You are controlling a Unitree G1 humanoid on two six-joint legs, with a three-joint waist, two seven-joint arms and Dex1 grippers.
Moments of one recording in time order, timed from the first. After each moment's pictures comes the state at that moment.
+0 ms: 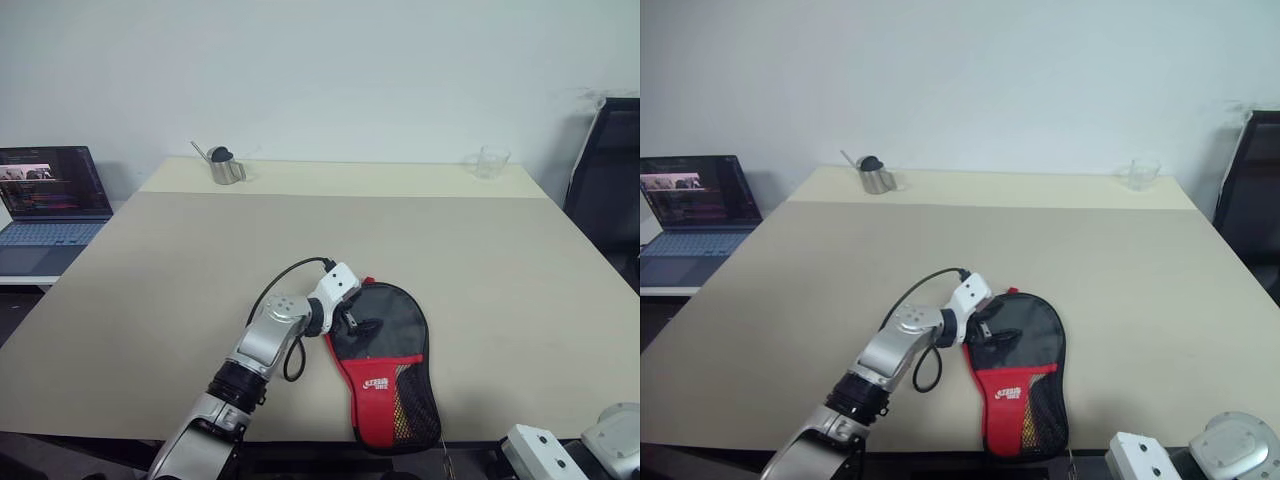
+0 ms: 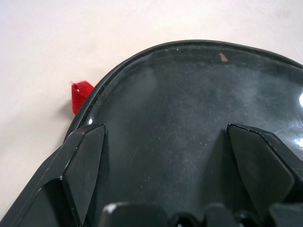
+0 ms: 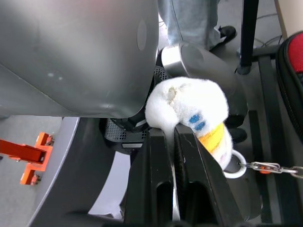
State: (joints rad) left arm -0.62 0.26 -0.31 0.28 -0.04 0.41 -0.80; right arm 0.42 -1.09 -0.03 -0.74 0.49 0.34 1.35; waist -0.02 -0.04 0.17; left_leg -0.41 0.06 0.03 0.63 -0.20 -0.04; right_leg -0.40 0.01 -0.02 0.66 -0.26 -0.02
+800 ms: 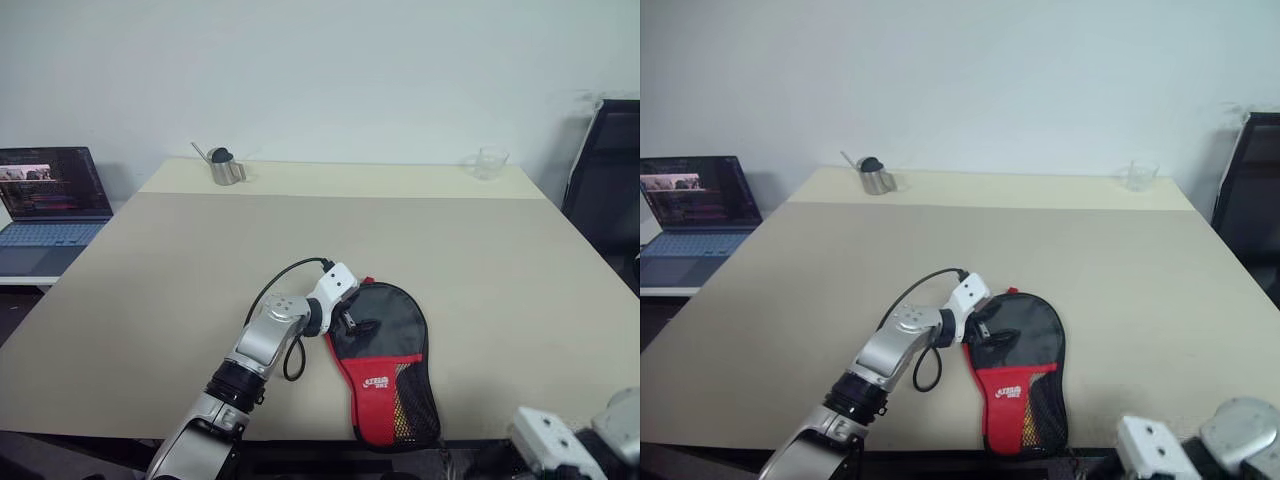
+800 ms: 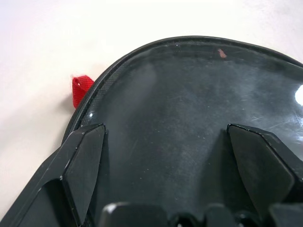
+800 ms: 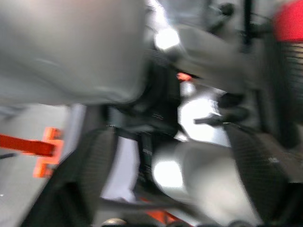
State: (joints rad) left arm -0.63 0.28 -0.31 0.26 -0.06 0.45 -0.84; right arm 0.29 -1.18 -0.12 -0.64 0.55 0.46 1.33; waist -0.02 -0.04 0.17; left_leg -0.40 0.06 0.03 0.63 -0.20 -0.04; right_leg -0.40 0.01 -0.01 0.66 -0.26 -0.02
